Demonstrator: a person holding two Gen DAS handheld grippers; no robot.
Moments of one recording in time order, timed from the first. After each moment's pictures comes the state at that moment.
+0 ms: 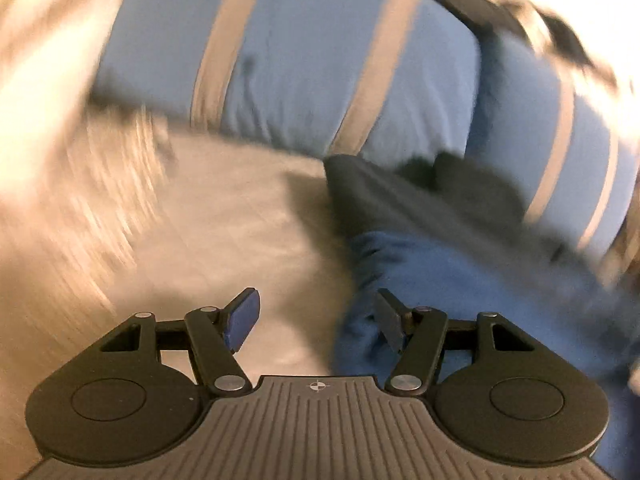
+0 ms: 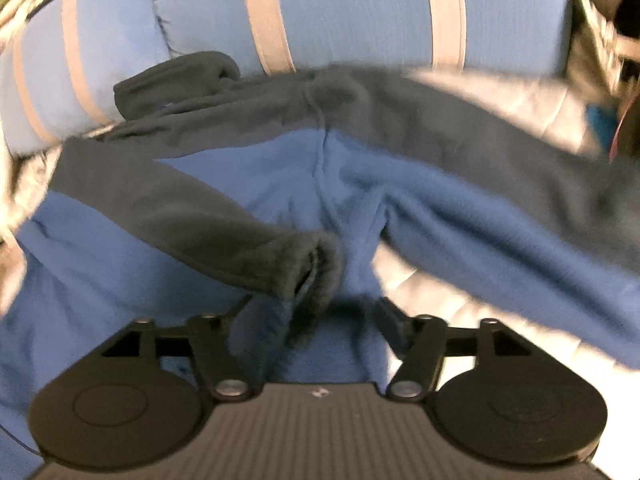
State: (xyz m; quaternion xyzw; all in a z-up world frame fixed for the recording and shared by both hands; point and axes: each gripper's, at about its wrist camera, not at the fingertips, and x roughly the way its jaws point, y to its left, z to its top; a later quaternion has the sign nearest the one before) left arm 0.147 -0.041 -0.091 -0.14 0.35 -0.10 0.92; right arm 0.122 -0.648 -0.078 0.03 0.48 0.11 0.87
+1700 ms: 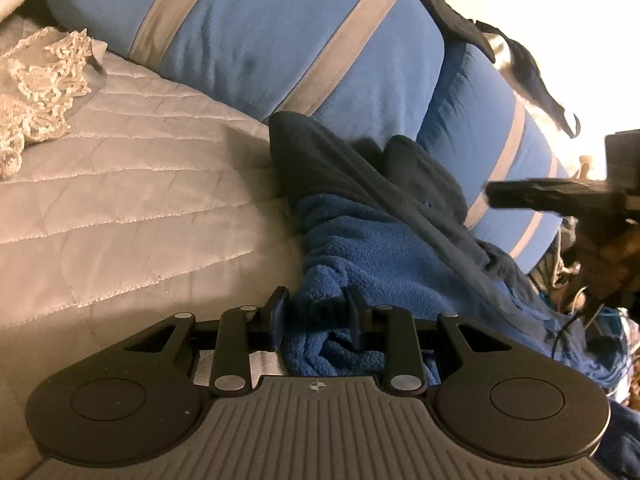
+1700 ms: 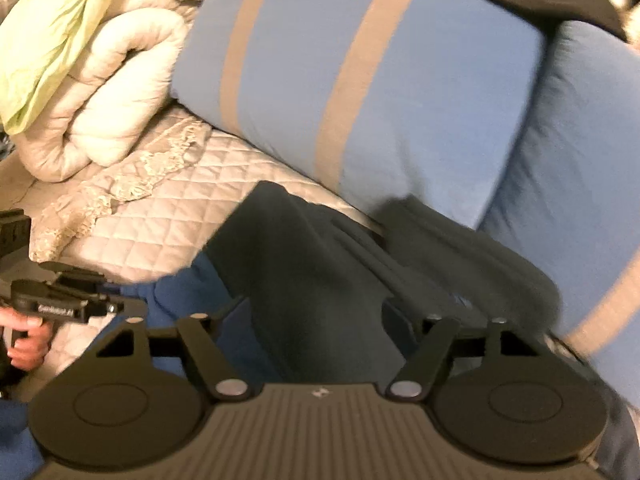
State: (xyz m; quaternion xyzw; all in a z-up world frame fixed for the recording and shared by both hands) left arm 0.166 -0.030 -0.155 -0.21 0.32 -0.22 0.90; right arm 0.220 -0.334 -0.022 -0.16 0.34 0.36 0.85
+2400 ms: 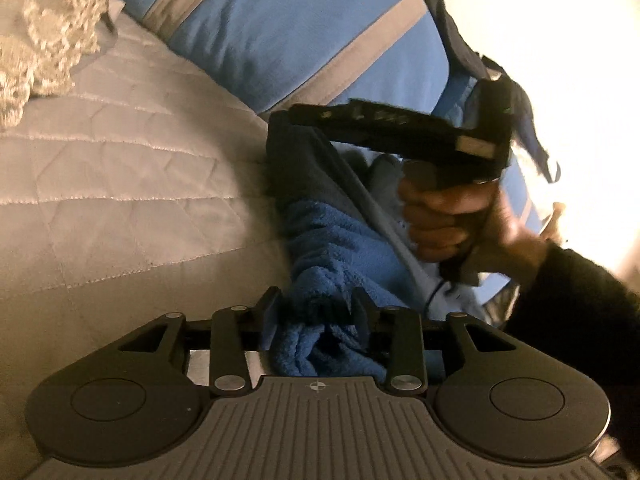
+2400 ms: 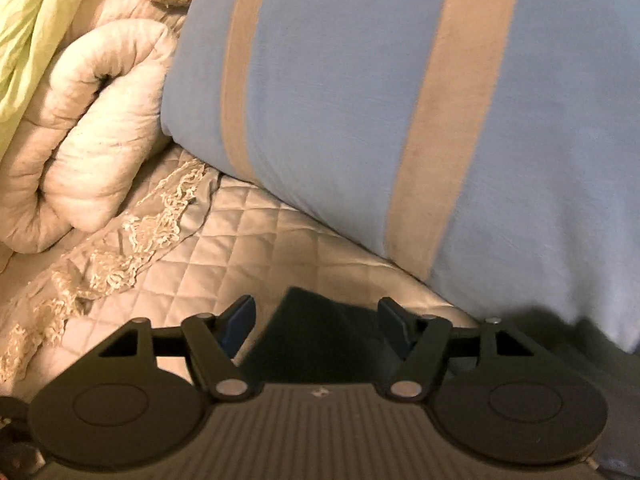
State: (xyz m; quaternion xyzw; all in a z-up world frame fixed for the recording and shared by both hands) left arm 0.176 -0.010 -0.158 -0.30 0.33 -0.25 0.86; right arm 0.322 -0.189 -0.085 -0.09 0.33 0.41 0.84
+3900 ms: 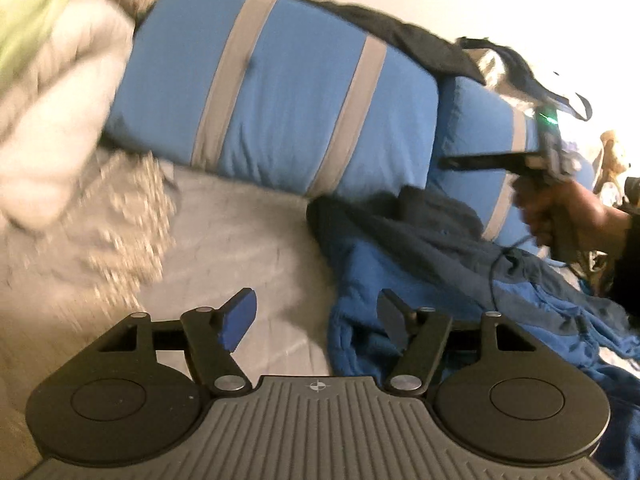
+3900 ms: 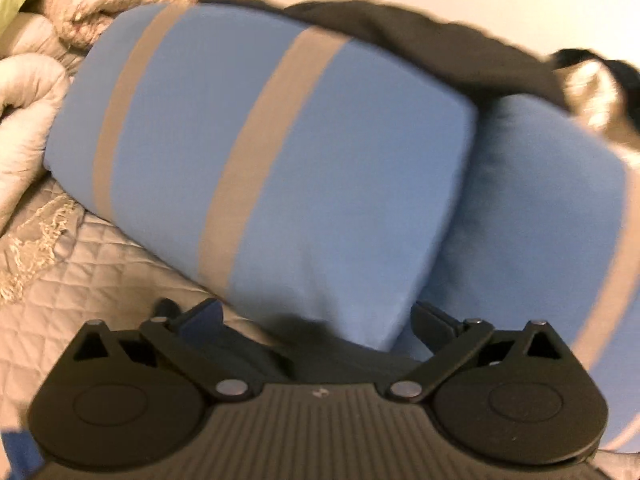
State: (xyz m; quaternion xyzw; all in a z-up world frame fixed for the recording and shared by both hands) left arm 0.079 -0.020 -0.029 -0.08 0.28 -0.12 0.95; right arm 0.270 -0.299 0.001 -0.16 0.23 0.18 0.94
